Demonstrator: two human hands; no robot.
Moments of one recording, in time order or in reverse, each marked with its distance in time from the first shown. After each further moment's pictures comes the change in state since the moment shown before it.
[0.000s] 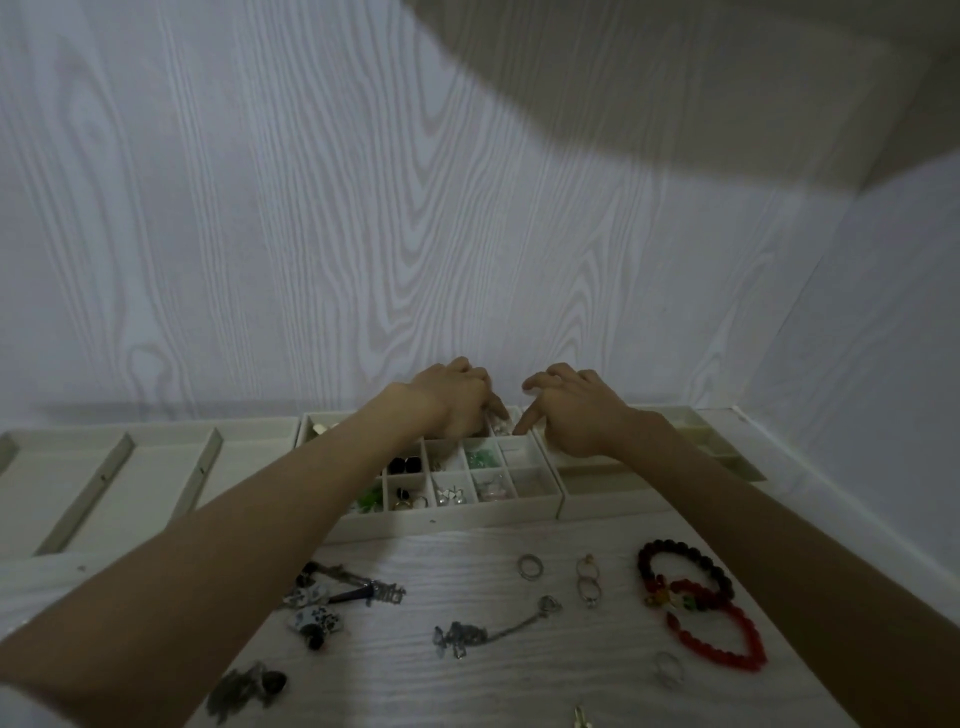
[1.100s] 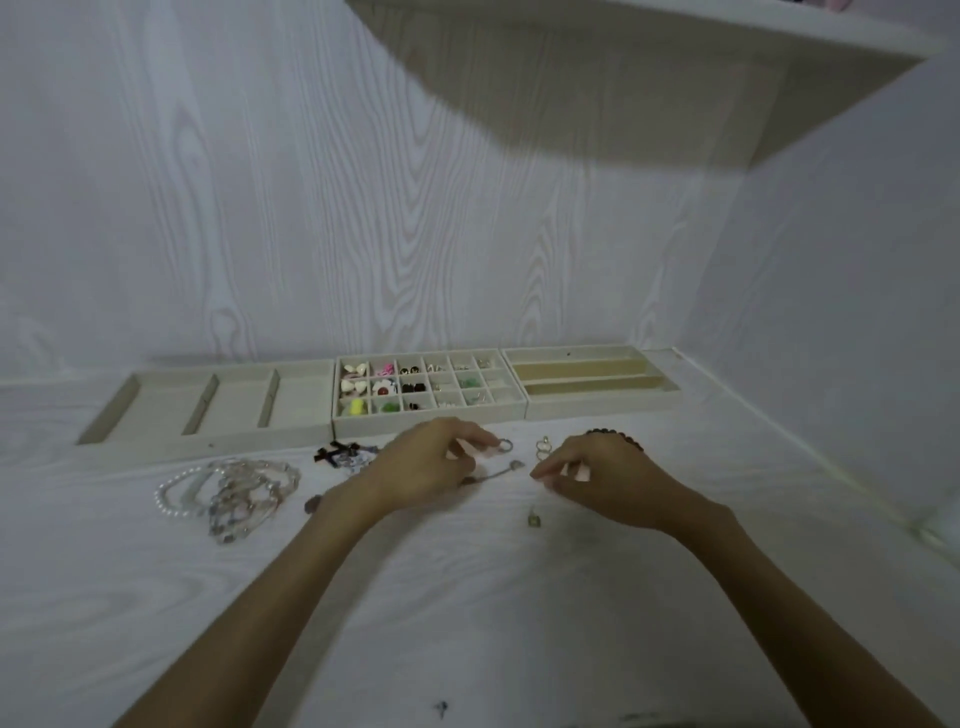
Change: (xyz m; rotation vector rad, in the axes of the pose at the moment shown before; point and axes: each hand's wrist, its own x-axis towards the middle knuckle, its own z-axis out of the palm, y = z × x) left_hand -0.182 0.100 0.037 -0.698 0.218 -0.066; right_hand -0.192 -0.056 0.032 0.632 0.147 0.048
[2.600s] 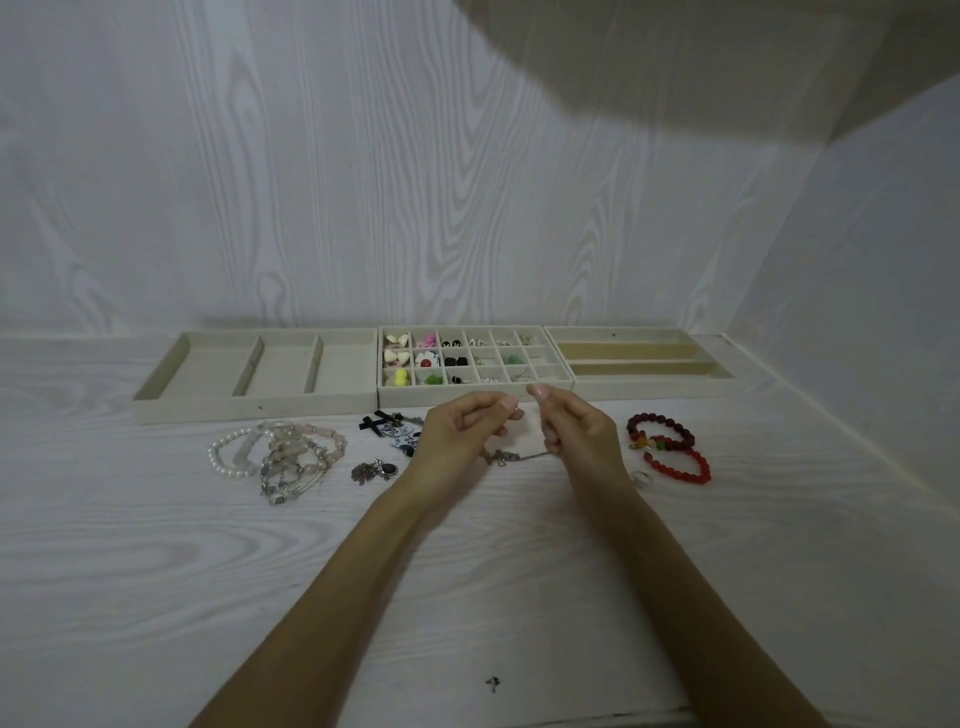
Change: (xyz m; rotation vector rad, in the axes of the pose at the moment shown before) left_hand -0.017 -0.006 0.021 -0.983 0.377 -0.144; right_hand 0.046 -0.050 0.063 1.125 0.429 0.197
